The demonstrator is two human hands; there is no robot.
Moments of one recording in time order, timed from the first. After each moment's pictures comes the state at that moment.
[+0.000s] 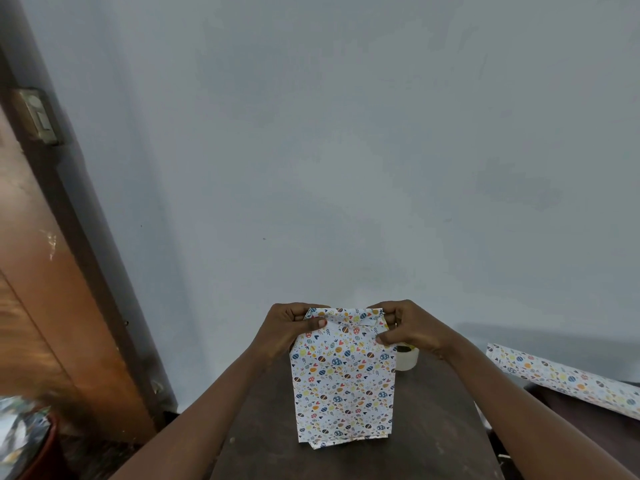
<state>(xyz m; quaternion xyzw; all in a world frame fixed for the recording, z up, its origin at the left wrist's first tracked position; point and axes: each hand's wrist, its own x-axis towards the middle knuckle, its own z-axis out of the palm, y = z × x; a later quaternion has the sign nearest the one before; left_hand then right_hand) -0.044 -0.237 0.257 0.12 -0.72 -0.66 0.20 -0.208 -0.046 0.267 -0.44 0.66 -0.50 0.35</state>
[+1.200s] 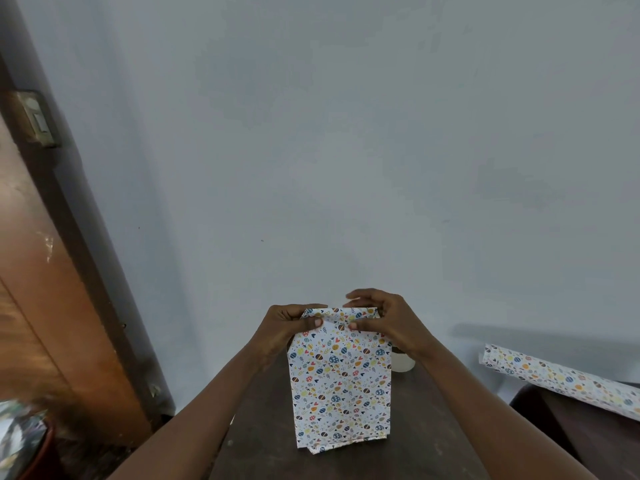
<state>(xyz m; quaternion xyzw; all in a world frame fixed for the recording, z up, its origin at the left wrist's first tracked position) -0.047 -0.241 0.257 0.12 -0.68 -0.70 0.17 -0.187 -0.066 0.265 -0.43 0.66 -0.58 0.20</state>
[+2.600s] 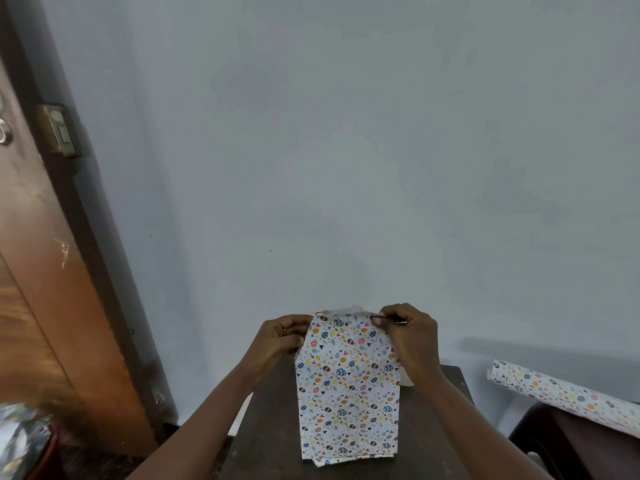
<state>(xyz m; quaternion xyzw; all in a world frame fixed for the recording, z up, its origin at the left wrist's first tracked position) -0.030 -0.258 0.245 0.11 -0.71 -0.67 0.21 -0.170 -0.071 0.257 -0.30 0.71 -0.64 -0.07</state>
